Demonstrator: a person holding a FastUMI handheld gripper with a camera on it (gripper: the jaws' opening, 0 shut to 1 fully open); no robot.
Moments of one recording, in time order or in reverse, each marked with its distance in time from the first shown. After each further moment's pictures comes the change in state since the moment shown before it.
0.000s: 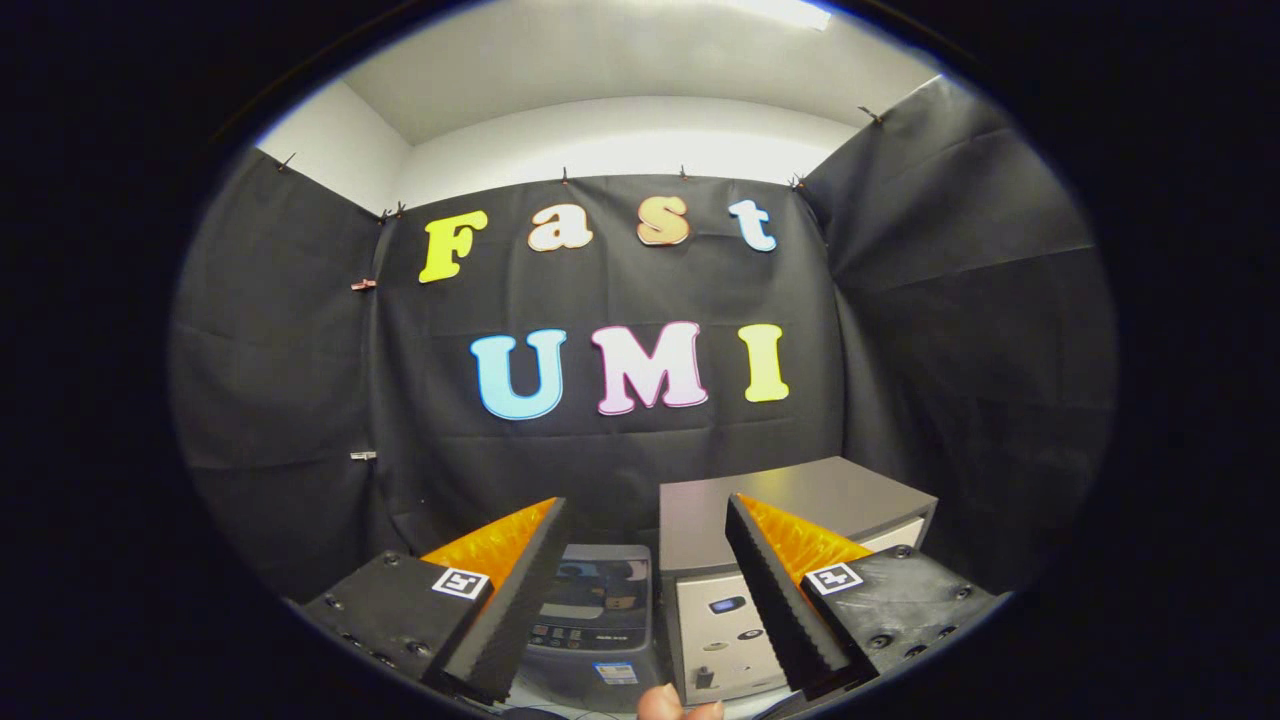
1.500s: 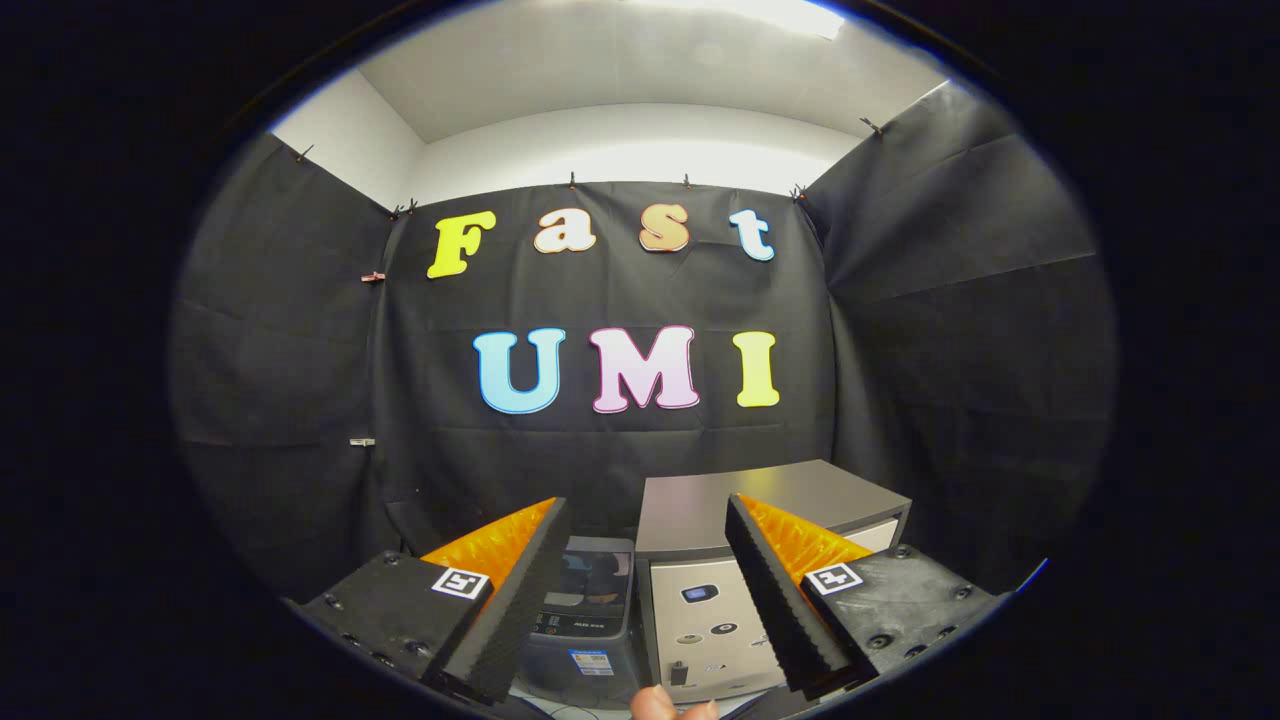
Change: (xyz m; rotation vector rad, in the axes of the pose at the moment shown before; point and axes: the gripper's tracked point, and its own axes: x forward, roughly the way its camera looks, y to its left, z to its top) arm -0.026 -0.009 -0.008 -0.031 -0.024 0.019
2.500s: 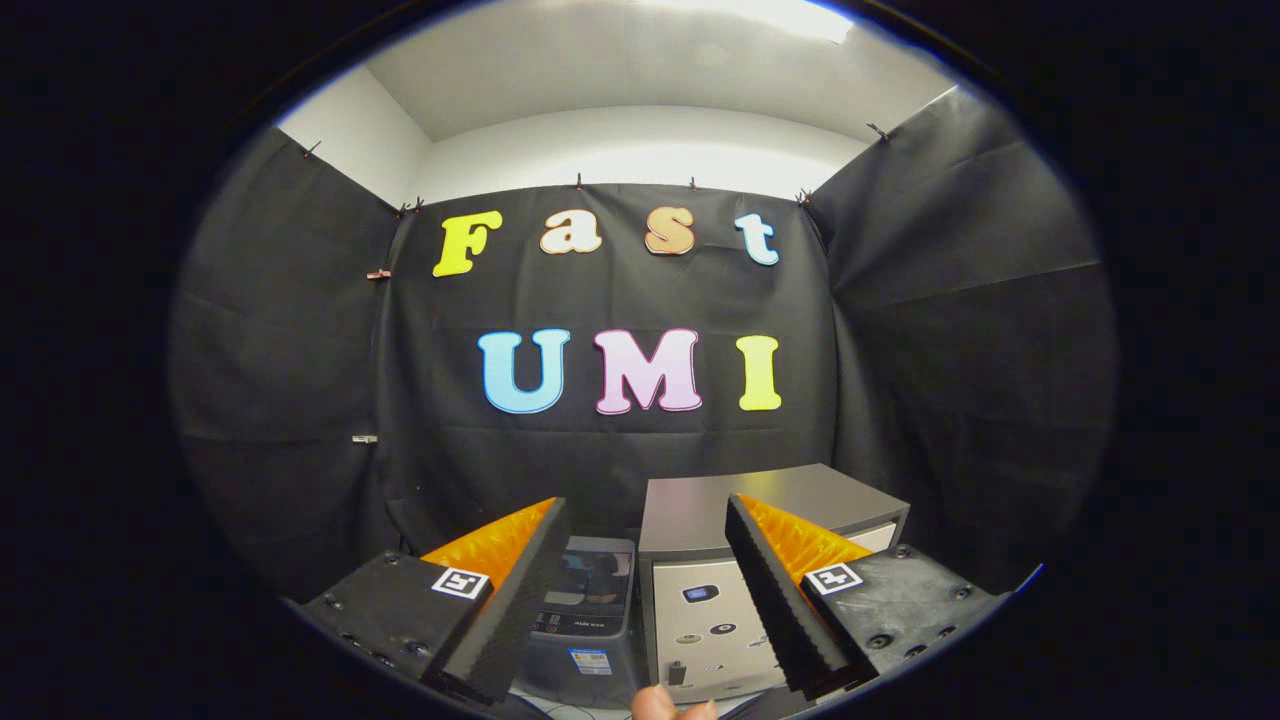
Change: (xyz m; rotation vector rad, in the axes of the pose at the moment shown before) arm -0.007 0.011 0.004 -0.012 -0.009 0.017
